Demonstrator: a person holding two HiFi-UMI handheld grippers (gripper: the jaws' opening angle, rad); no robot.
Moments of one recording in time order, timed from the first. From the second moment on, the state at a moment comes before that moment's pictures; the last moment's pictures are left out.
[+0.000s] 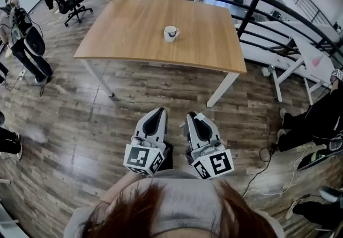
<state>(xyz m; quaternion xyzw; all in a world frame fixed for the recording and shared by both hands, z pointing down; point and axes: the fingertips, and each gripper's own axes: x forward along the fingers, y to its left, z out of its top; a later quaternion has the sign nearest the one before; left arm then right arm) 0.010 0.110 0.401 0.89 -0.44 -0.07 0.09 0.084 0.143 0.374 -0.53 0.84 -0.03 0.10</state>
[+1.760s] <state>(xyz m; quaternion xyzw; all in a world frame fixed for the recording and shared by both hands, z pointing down) -0.004 -0.212 0.390 0.92 -0.39 -0.07 0.10 0.063 -0.174 0.360 -0.57 0.81 -0.02 0.10</state>
